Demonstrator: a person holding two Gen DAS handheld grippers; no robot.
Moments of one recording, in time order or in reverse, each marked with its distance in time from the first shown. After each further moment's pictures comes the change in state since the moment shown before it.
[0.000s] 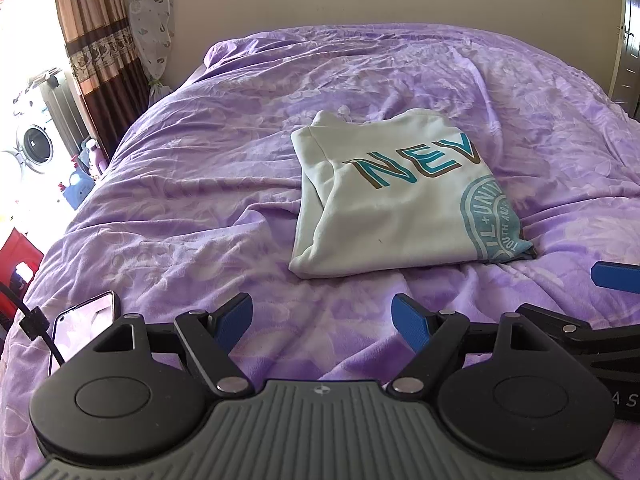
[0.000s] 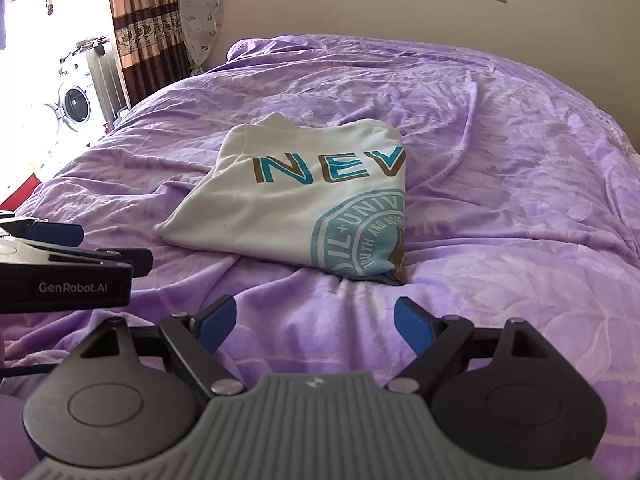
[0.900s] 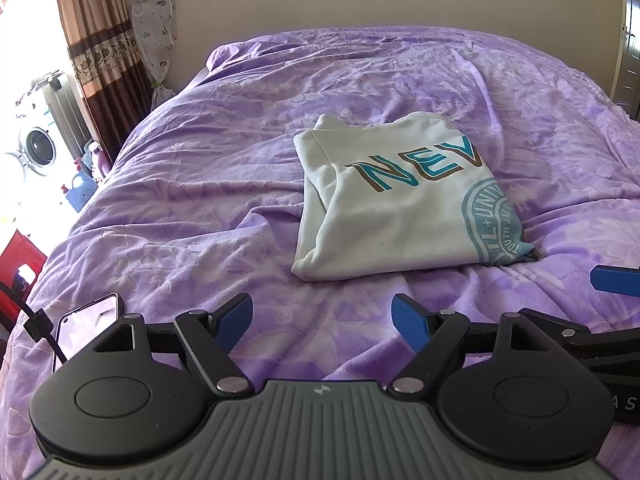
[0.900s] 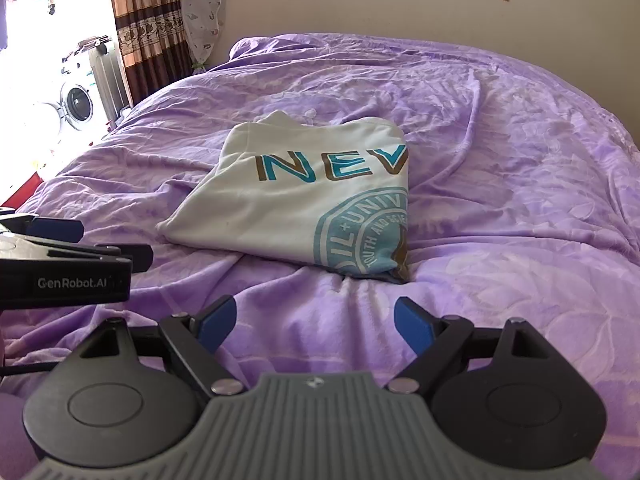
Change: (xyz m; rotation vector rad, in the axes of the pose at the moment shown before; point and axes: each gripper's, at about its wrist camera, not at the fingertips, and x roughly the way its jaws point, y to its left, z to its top) left arm -0.003 0.003 0.003 0.001 -0.005 0.005; right arm 0.000 0.001 0.000 0.001 0.000 0.000
